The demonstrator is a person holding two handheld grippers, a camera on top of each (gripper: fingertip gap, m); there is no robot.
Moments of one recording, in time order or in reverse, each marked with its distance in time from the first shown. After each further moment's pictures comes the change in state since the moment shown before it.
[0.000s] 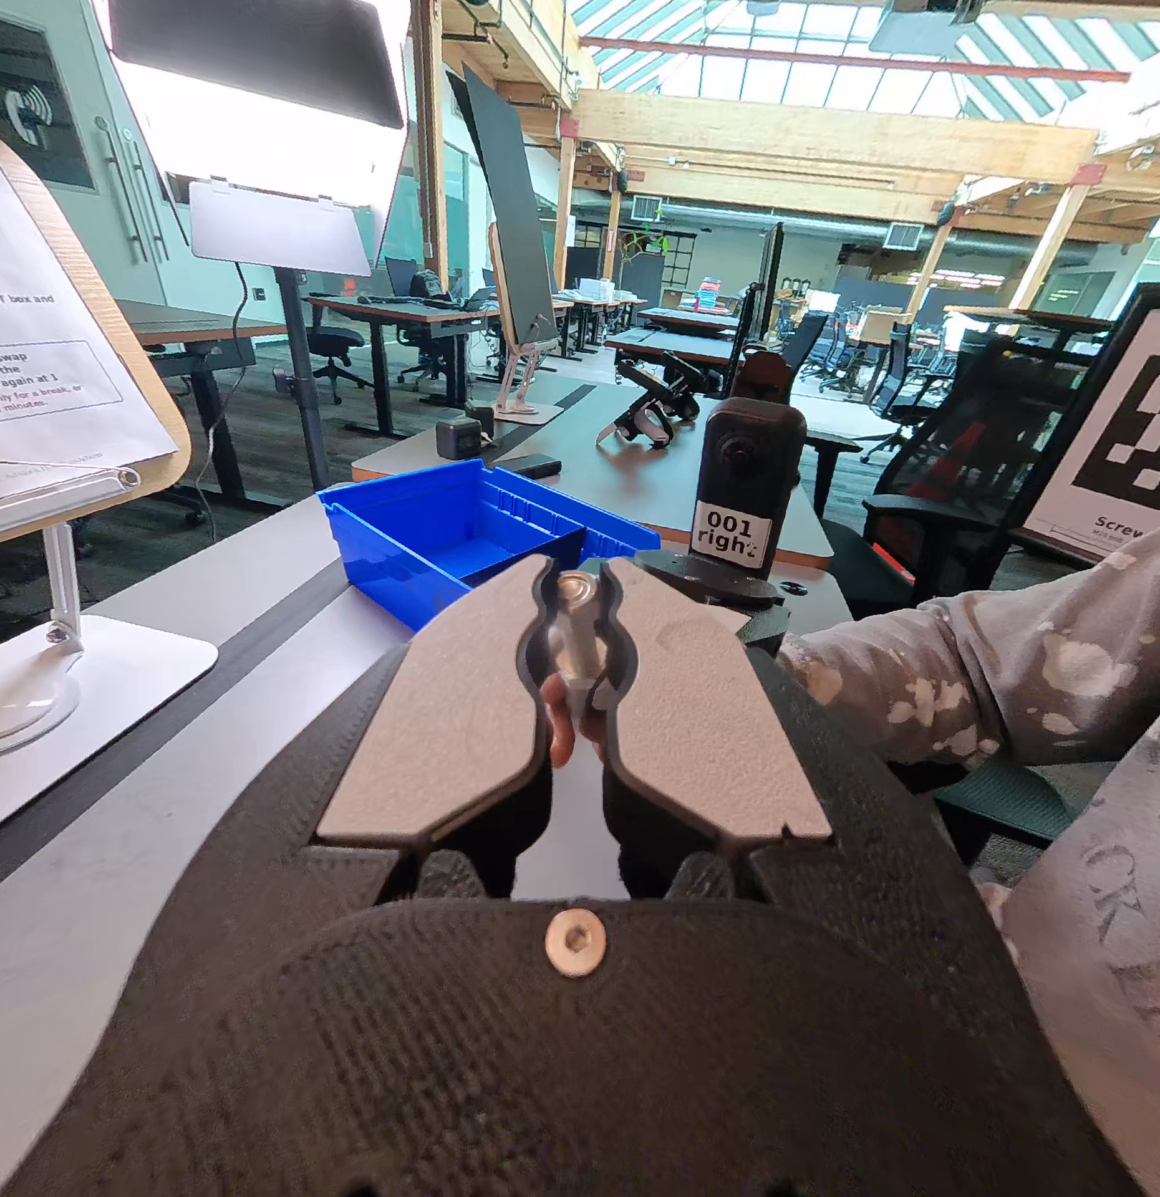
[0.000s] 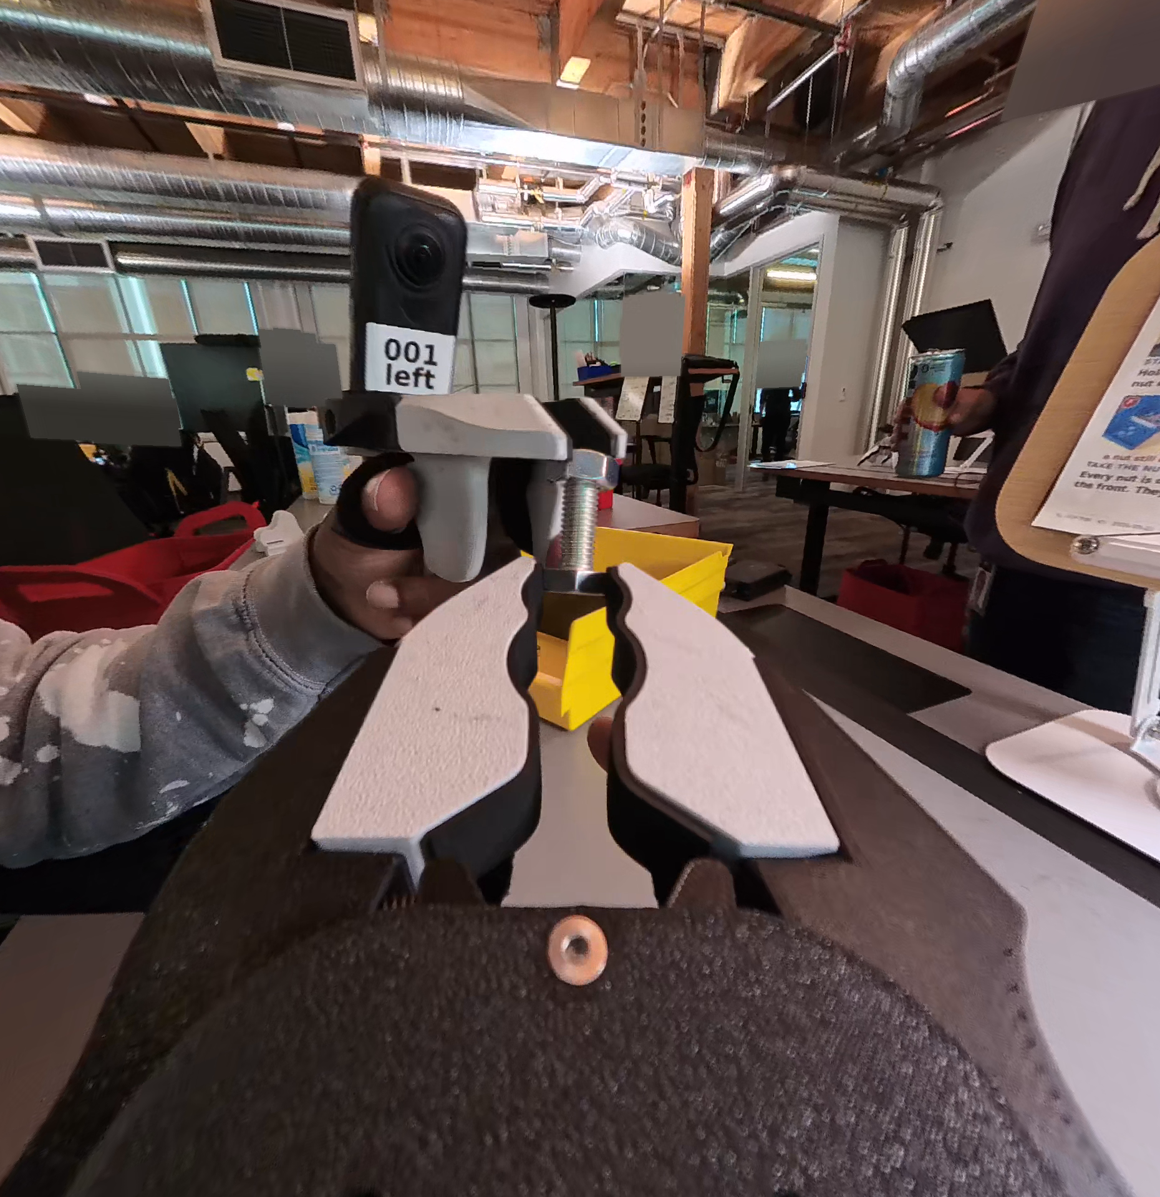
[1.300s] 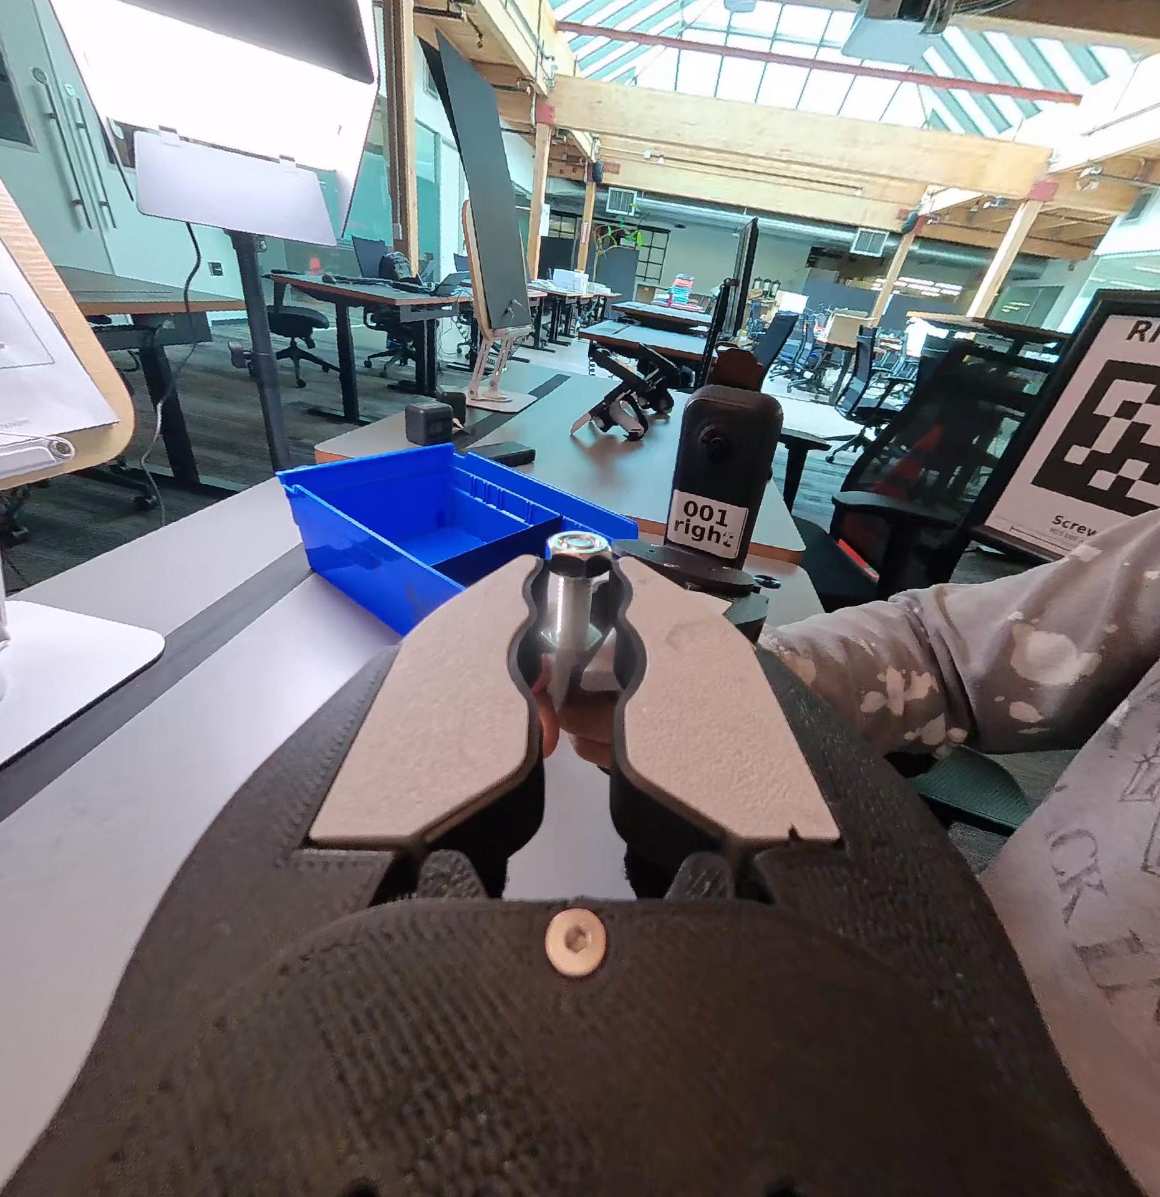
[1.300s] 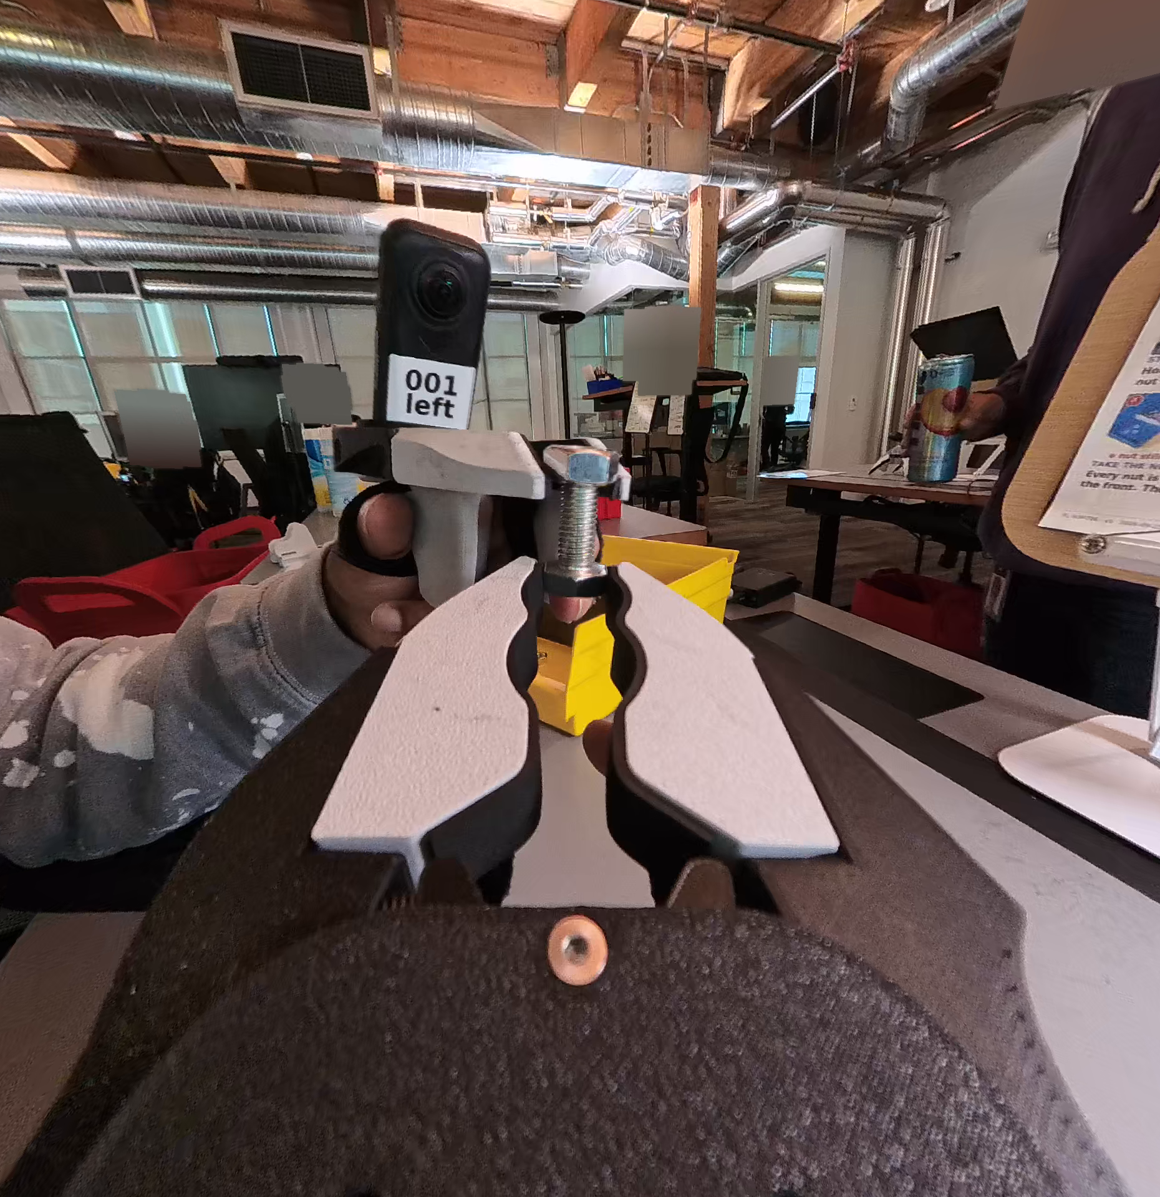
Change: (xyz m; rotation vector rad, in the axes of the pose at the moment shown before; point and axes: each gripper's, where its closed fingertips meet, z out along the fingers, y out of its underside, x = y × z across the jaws) left arm 0.003 0.011 0.008 -0.012 0.046 -0.042; right arm 0.003 0.001 -0.004 0.024 -0.015 0.019
